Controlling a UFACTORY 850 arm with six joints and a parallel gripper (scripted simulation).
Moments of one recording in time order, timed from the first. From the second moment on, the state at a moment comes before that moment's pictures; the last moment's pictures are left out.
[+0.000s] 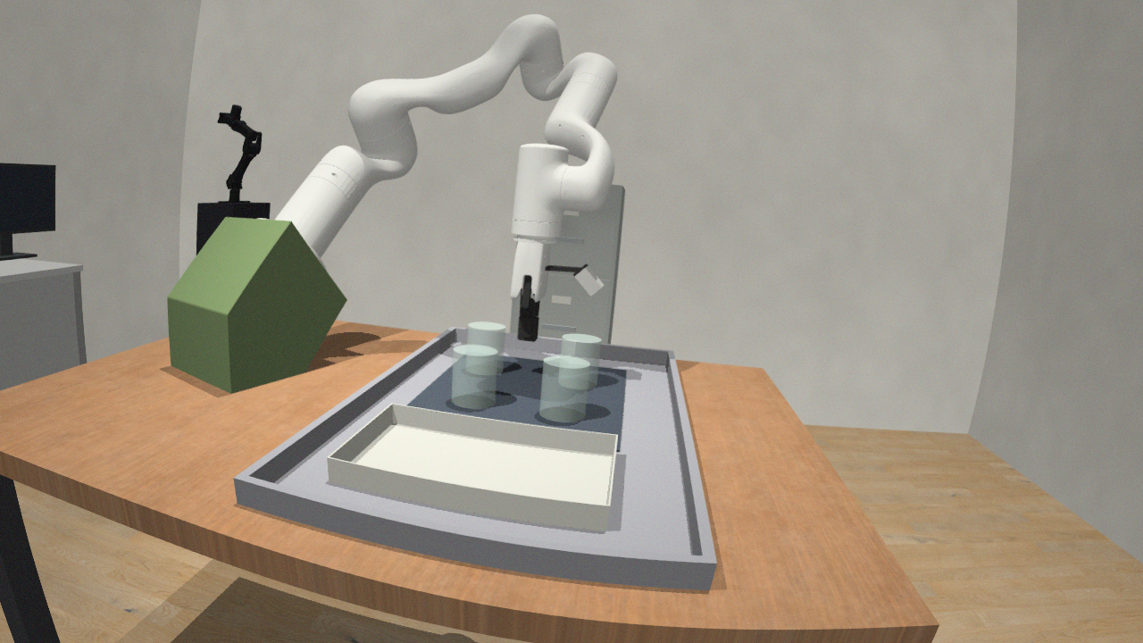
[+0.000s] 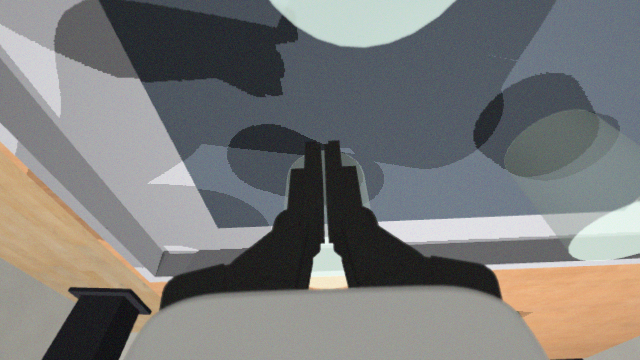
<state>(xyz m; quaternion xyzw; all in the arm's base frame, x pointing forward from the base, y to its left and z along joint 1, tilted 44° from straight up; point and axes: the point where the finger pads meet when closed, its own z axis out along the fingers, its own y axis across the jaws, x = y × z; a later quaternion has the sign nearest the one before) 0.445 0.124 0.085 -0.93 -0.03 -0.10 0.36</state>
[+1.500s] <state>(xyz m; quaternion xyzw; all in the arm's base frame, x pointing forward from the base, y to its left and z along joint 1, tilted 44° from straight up) 0.443 0.122 0.088 -0.93 -0.03 -0.10 0.36</state>
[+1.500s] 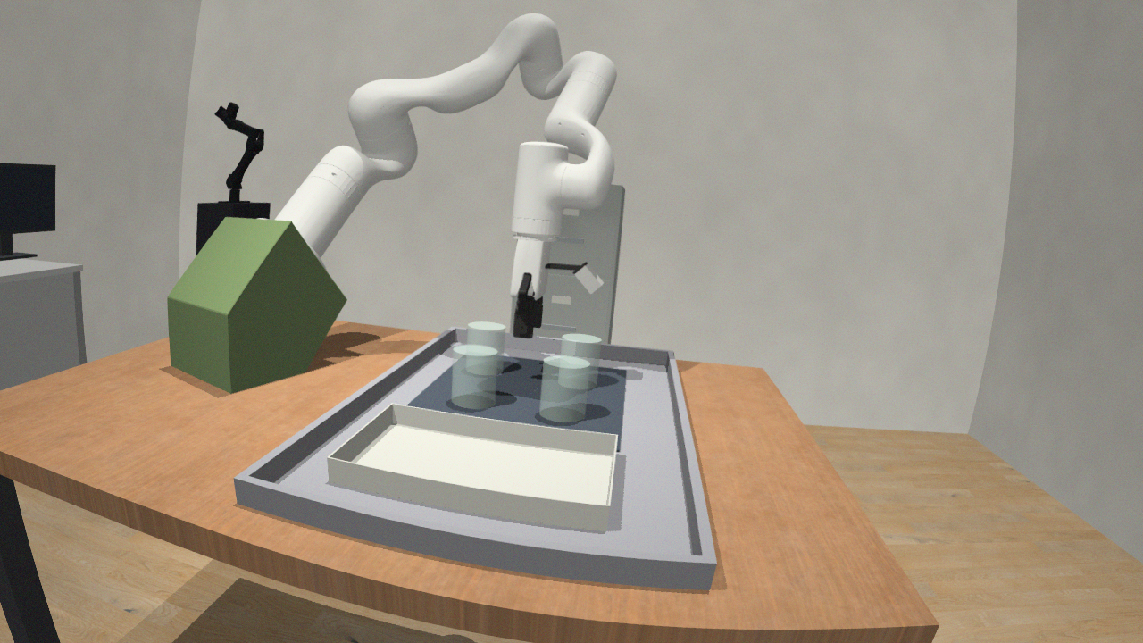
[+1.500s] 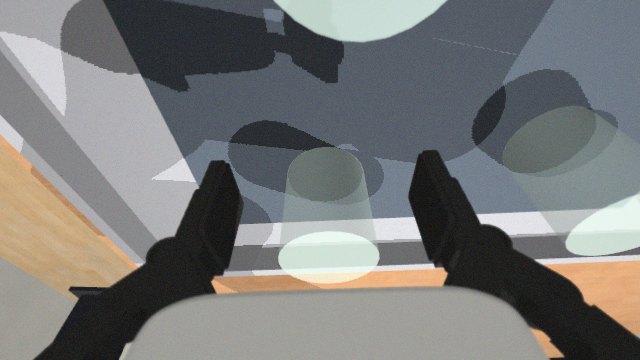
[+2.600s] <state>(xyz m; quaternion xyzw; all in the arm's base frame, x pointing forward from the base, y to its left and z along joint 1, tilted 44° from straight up) 0.363 0.091 0.107 -0.93 -0.03 -0.10 0.36</state>
